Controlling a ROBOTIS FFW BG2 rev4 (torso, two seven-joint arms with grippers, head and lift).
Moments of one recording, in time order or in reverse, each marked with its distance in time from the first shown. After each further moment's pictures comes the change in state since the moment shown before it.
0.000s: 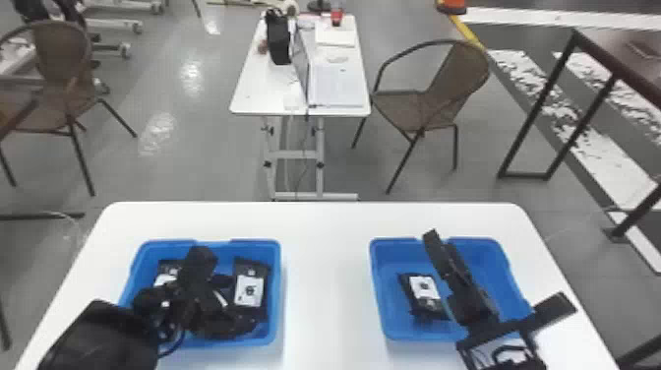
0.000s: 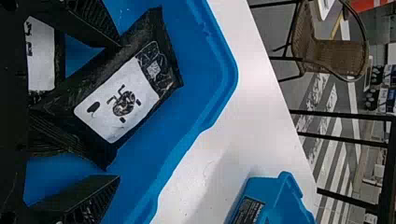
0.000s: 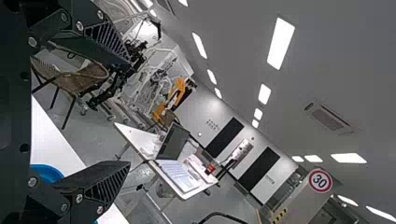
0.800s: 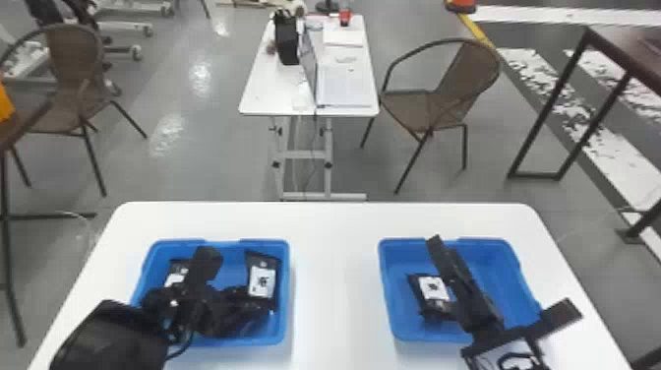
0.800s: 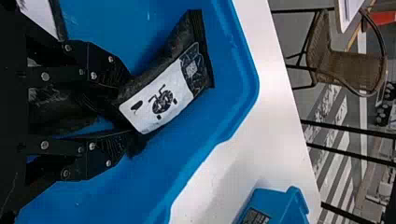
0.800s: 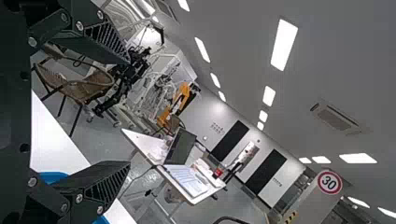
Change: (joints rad) left arm -0.014 0.012 -0.026 0.031 0.065 0.052 -0.007; right arm 0.001 0.010 0.002 0.018 -0.007 0.014 0.024
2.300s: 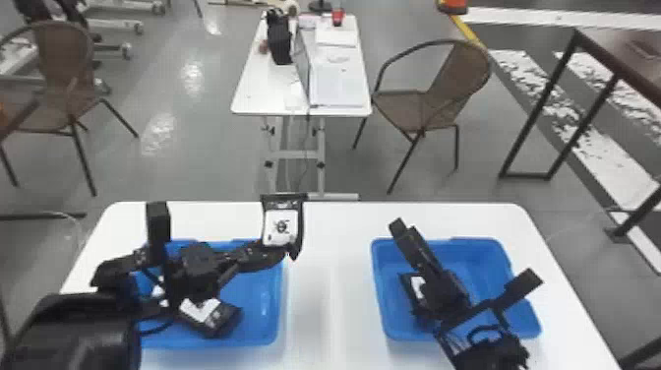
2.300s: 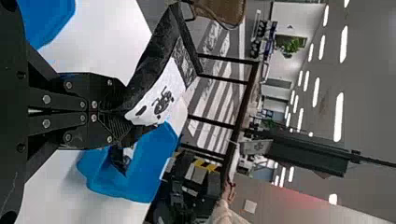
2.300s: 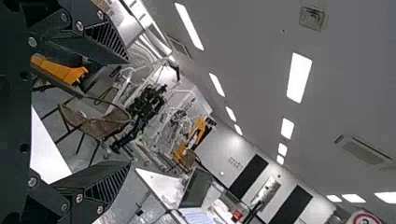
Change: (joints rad) left arm 0.277 -0.019 0.006 -0.753 0.408 0.185 -0.408; right arm -0.050 -0.006 0.047 -0.034 0.012 0.116 0.090
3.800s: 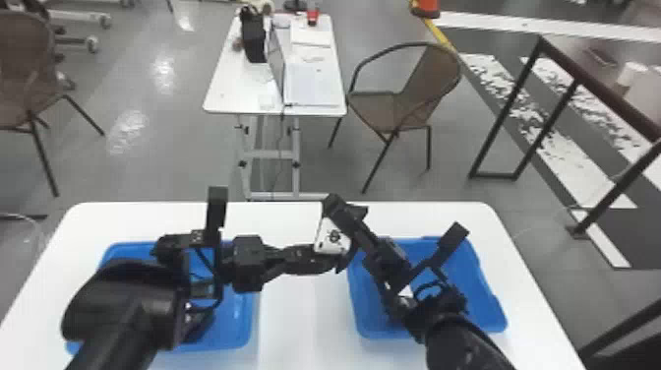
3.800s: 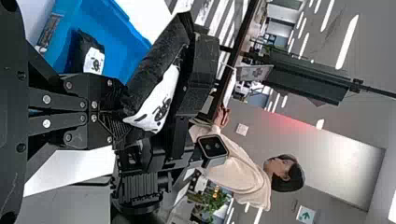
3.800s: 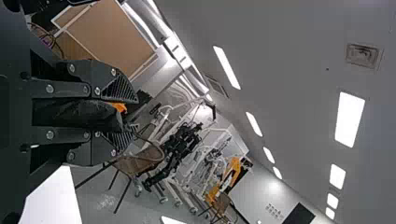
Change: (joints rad) left arm -0.219 -0.040 -0.276 0.298 0.108 -0.039 -0.065; right arm -0.148 -0.006 0.069 0.064 0.097 0.133 0.078
